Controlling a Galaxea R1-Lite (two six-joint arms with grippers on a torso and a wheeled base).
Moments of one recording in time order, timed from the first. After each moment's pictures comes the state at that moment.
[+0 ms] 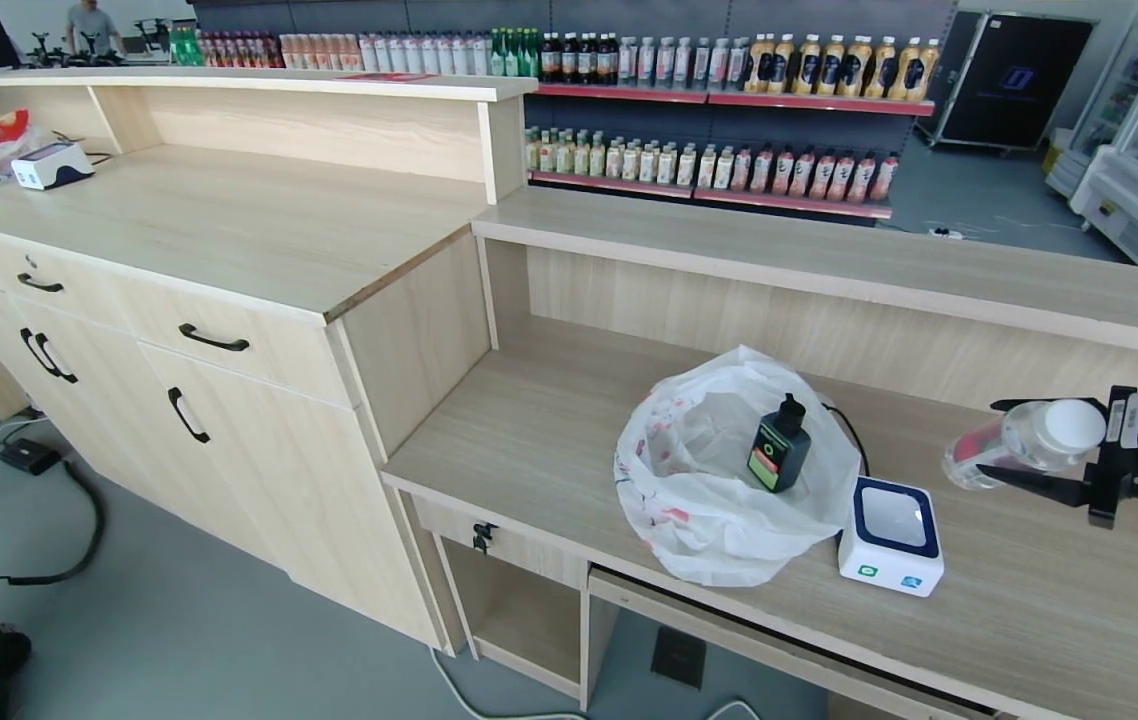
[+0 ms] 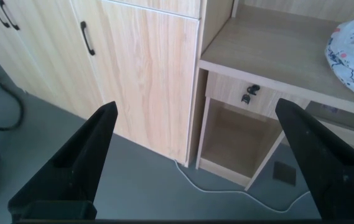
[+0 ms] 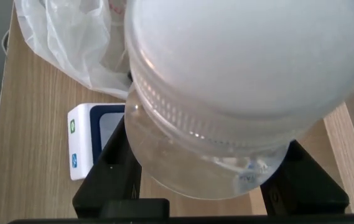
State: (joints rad) left arm 0.00 0.00 0.00 0.00 0.04 -0.01; right arm -0.44 1.77 -0.82 -0.35 1.06 -1.43
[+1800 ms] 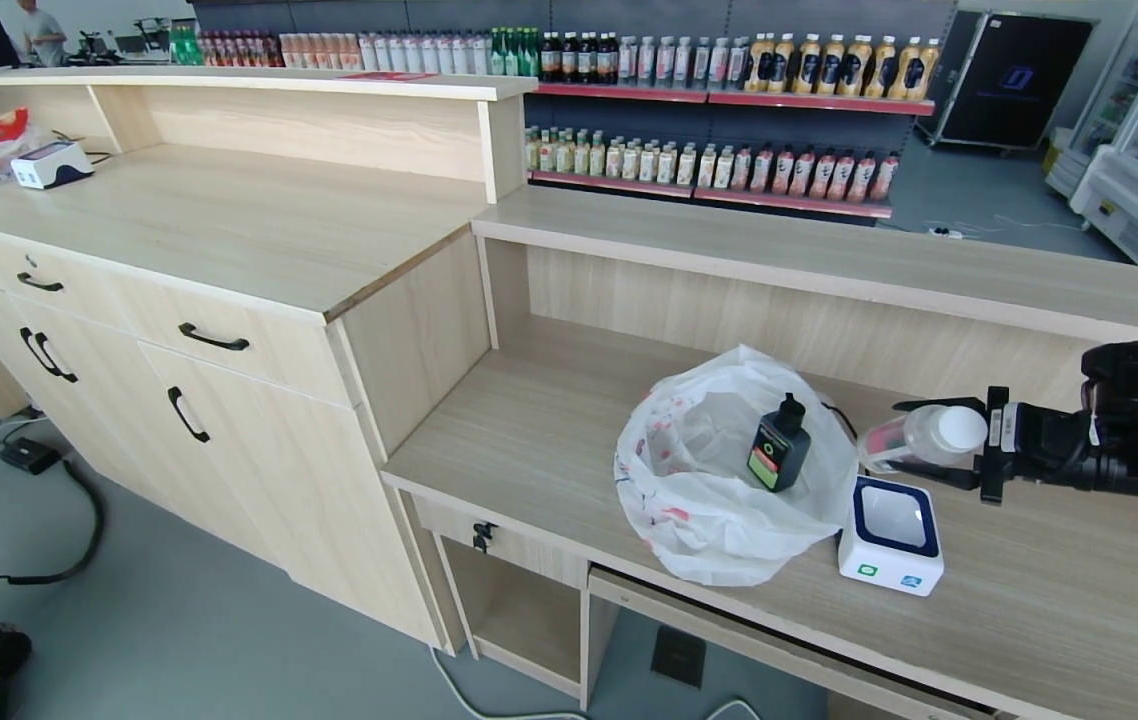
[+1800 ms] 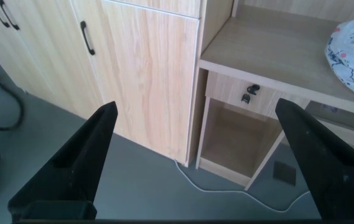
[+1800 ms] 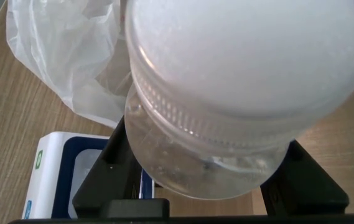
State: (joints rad) left arm 0.00 0.00 0.00 0.00 0.04 -0.01; right arm -0.29 2.04 -1.02 -0.39 1.09 -1.52
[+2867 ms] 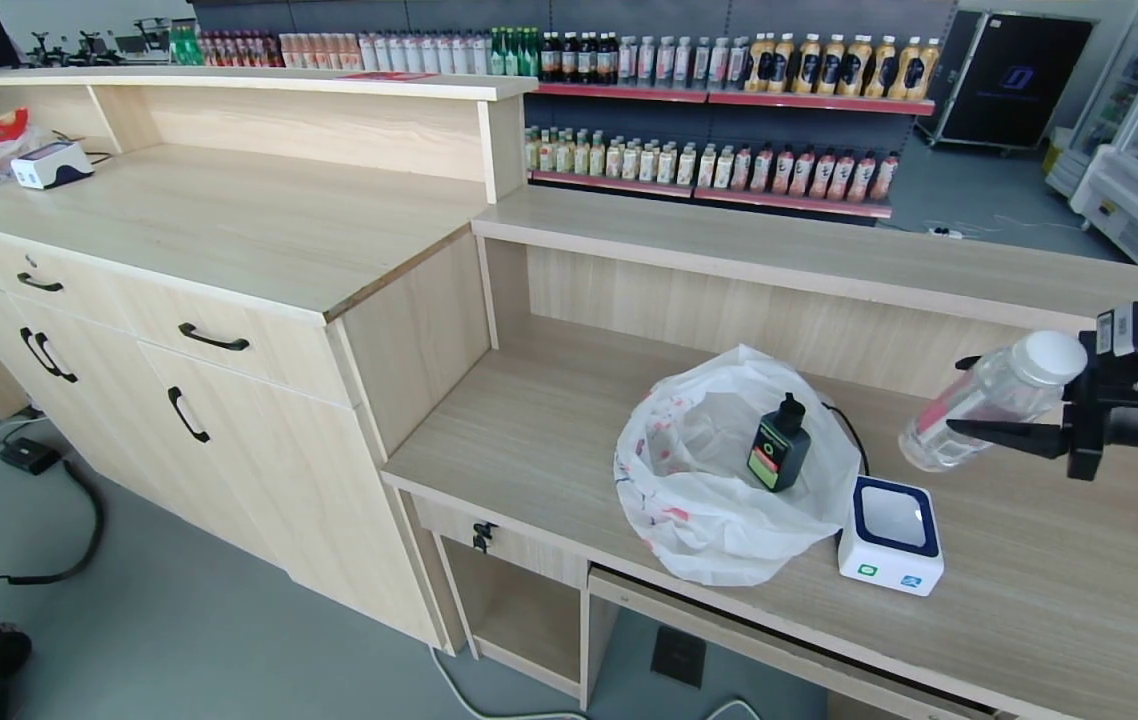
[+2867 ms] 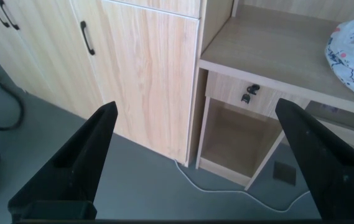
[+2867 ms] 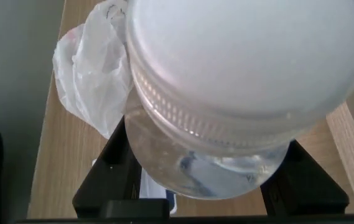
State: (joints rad) left arm 0.00 0.00 0.00 0.00 0.04 -0.01; right arm -0.33 1.71 -1.03 -0.07 1.08 -1.18
